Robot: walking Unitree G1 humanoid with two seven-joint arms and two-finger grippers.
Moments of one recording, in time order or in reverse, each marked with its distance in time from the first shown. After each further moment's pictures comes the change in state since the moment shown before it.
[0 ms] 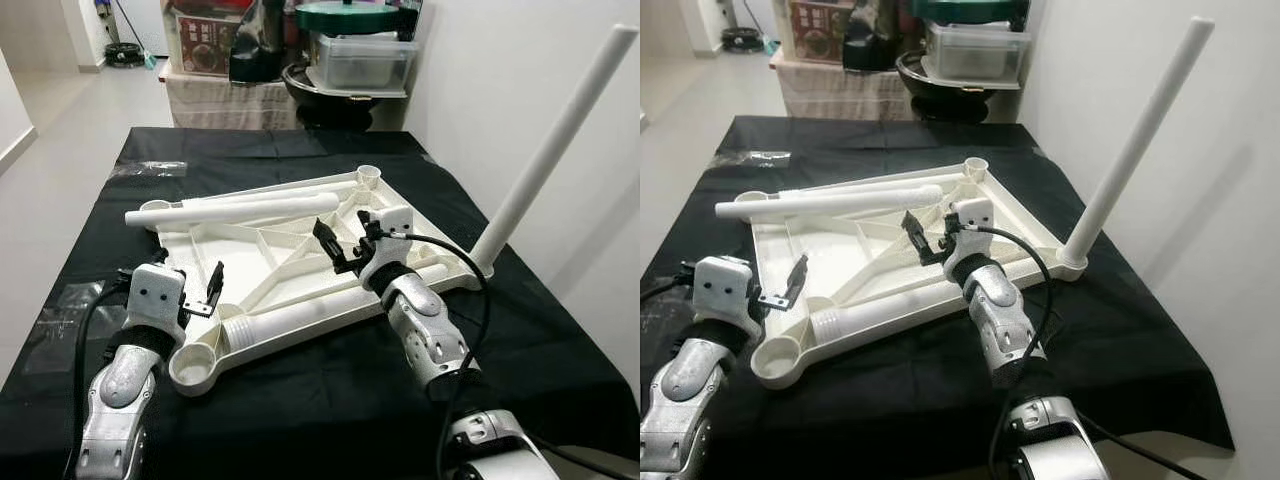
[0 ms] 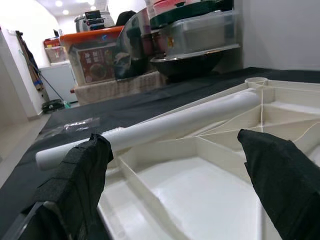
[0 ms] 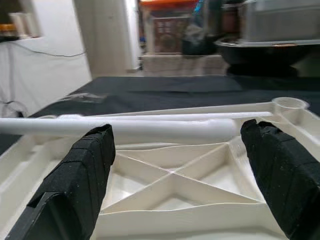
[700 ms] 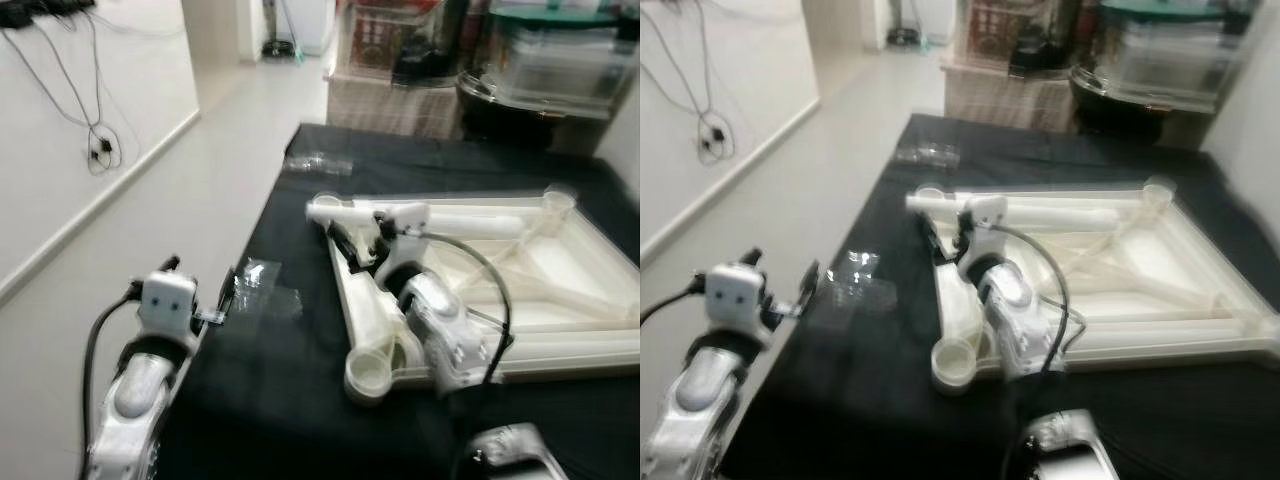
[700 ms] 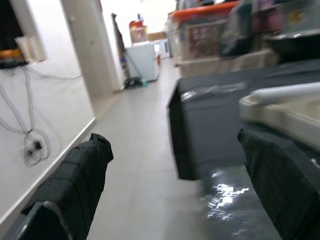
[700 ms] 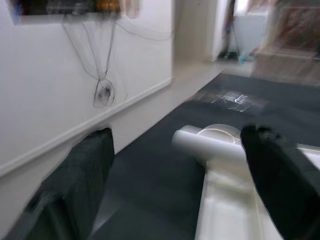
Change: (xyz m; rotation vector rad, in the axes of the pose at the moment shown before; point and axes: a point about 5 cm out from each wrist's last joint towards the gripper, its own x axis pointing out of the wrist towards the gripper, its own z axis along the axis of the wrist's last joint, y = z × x) left arm -0.011 0.002 0.000 0.010 0.026 0.020; right arm -0.011 0.013 0.010 -0.032 0.102 0.060
